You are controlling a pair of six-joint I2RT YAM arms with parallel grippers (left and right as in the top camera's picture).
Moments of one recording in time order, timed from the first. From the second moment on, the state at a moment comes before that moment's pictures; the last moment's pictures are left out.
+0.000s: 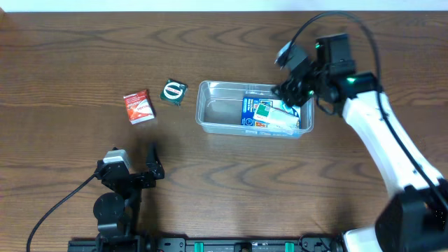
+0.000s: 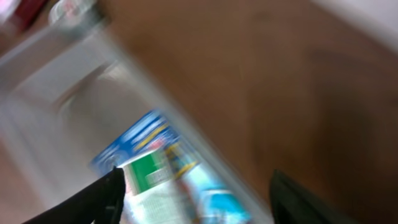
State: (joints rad) left arm 0.07 0.01 0.08 -0.27 0.05 -0.20; right arm 0.20 1.61 1.32 -0.57 -0.32 -0.33
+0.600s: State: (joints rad) left arm 0.07 0.01 0.08 -0.27 0.05 -0.20; right arm -0.06 1.76 1.34 -0.49 0.01 0.04
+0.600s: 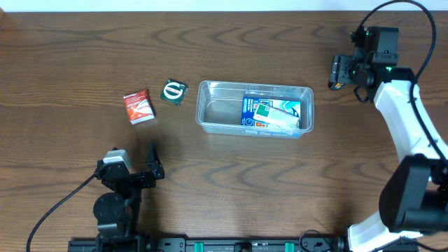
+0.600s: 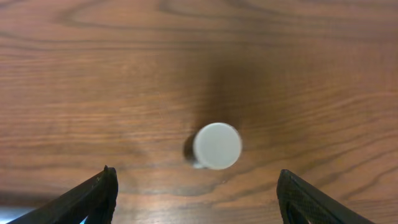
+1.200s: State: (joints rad) left arm 0.07 0.01 0.08 -0.27 0.05 -0.20; right arm -0.09 1.94 1.34 -0.33 0.02 0.05
